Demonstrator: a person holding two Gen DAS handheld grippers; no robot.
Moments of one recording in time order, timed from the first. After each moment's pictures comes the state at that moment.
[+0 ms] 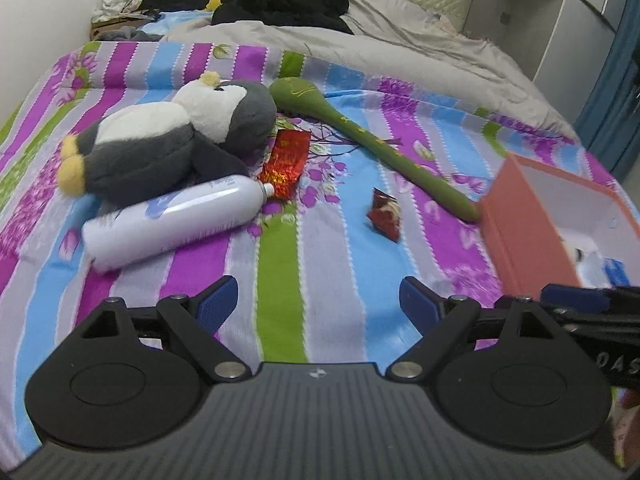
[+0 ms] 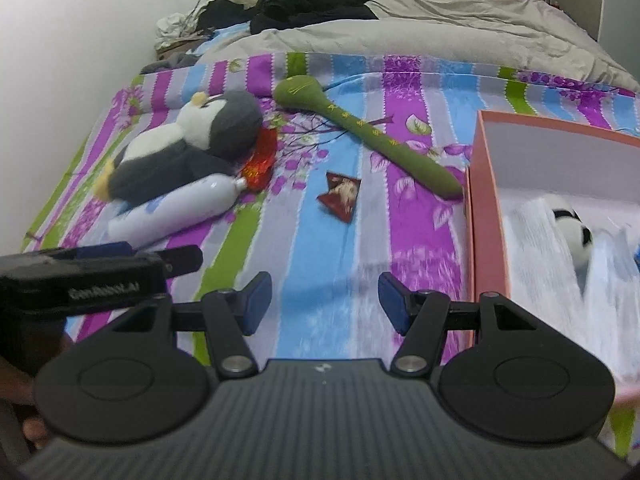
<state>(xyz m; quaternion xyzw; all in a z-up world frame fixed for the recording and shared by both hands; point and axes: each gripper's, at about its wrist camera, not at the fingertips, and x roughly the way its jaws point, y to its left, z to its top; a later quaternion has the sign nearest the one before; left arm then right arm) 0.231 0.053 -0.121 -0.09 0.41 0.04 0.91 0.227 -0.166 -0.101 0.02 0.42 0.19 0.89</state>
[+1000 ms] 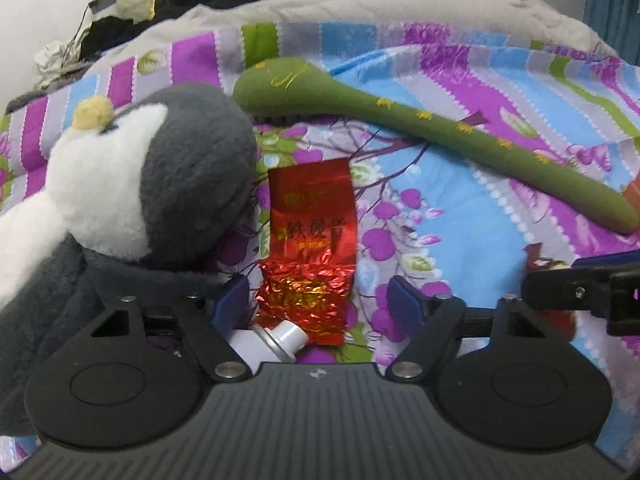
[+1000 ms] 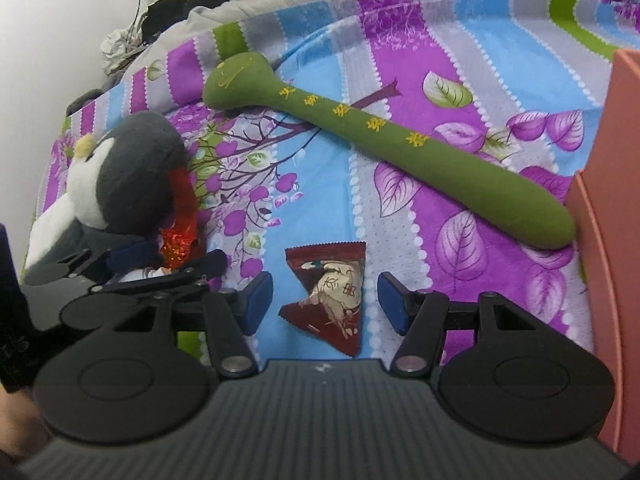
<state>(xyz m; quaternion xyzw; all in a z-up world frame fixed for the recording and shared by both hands) 0.463 0.100 -0.247 0.06 0.43 0.02 0.90 0.409 -0.122 -0.213 0.12 0.48 0.16 0.85</state>
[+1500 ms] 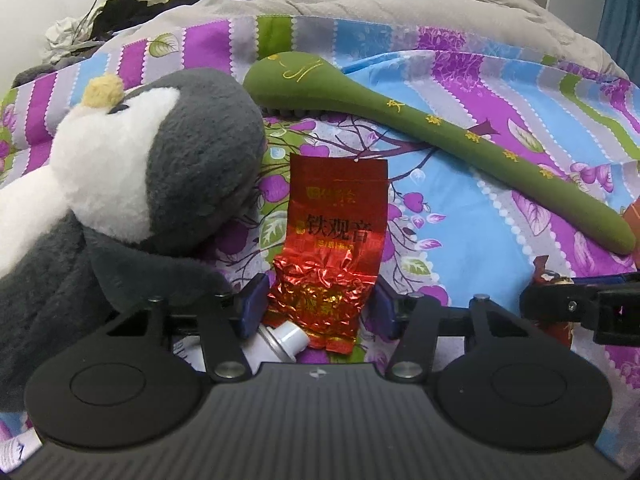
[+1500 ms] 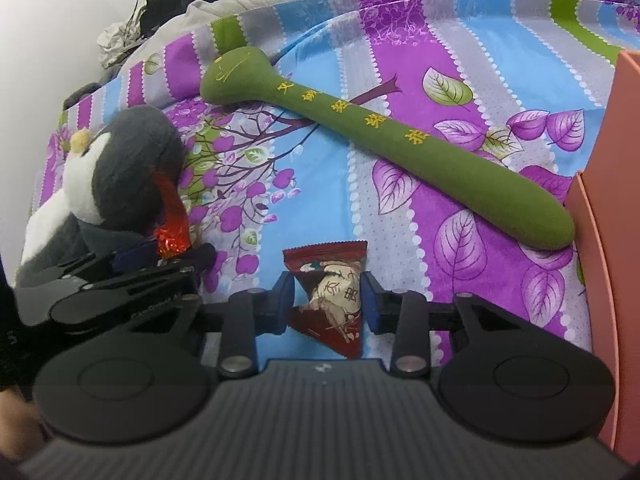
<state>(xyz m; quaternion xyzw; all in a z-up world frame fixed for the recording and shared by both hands) 0.457 0.101 -0.241 0.02 0.43 0.03 0.90 0.408 -0.122 -0.211 0.11 0.49 0.16 0.85</state>
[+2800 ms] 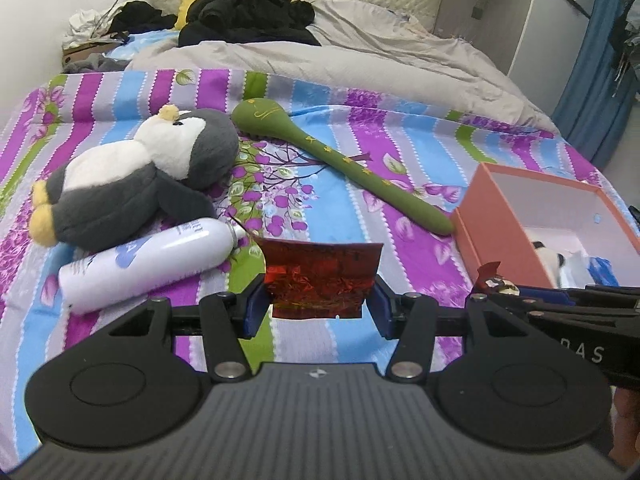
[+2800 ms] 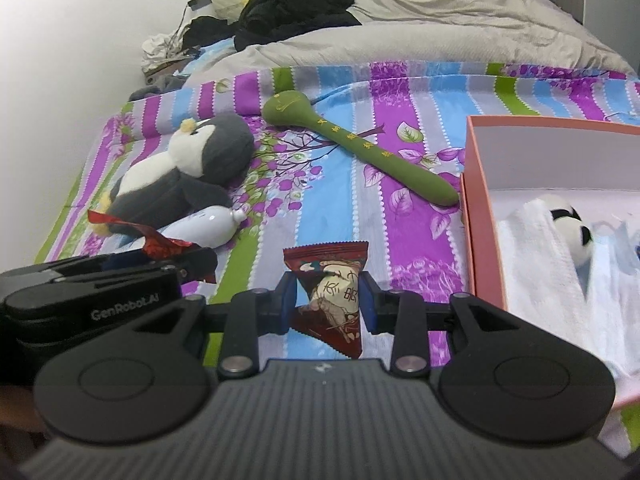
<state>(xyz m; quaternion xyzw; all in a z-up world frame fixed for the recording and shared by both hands) 0.243 0.025 -0.098 -0.06 0.39 0.01 0.92 0.227 -0.174 -0.088 0.05 0.42 0.17 0.89</state>
